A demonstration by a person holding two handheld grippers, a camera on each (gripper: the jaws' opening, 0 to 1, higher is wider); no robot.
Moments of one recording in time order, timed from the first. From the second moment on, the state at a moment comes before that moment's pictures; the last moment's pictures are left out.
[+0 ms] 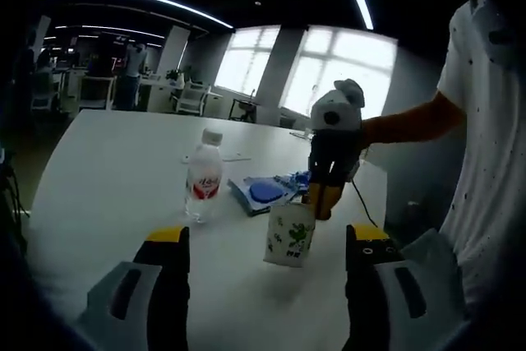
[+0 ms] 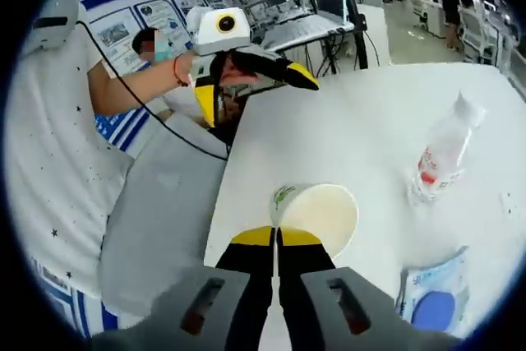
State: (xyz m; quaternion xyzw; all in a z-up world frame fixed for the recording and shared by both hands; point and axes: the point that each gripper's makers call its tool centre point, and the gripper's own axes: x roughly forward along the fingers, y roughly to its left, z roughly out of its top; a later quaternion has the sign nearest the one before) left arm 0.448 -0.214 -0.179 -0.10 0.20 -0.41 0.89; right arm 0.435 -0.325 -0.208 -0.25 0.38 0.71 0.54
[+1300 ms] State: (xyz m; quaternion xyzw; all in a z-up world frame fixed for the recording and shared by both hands) left arm 0.440 -0.212 -0.191 -0.11 0.20 -0.41 0.88; right arm 0.562 -0.350 -0.244 -0.57 0.27 0.61 0.48
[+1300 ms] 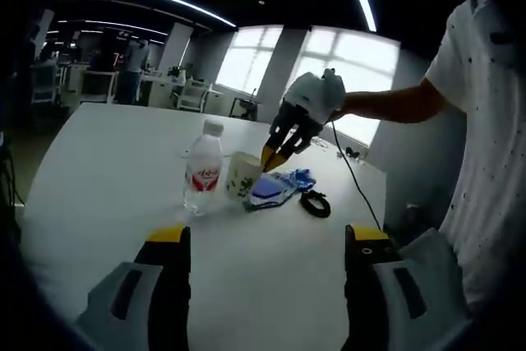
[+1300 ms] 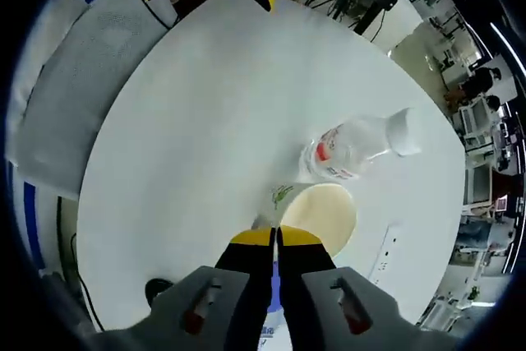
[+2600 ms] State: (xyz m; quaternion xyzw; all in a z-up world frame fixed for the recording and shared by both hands) left arm 0.437 -0.213 -0.198 -0.12 0.20 -0.41 0.88; right arm 0.575 -0.344 -0.280 -0.61 0.26 0.61 0.44
